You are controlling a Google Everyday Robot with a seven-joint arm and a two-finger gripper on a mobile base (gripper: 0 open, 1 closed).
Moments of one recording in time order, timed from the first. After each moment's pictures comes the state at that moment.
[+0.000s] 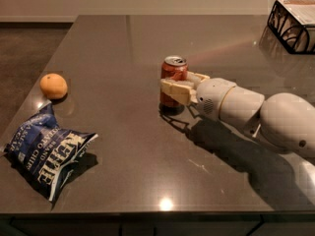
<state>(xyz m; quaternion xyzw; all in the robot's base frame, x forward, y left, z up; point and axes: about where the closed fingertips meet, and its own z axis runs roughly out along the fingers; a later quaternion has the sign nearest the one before) 0.564 -0.050 0.901 -0.71 -0.23 -0.59 0.30</state>
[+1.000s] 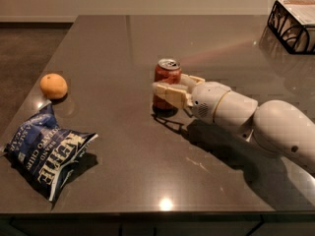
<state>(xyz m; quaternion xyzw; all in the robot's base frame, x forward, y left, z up) 0.565 -0.041 0.897 -0.69 -0.23 -0.60 0.32</state>
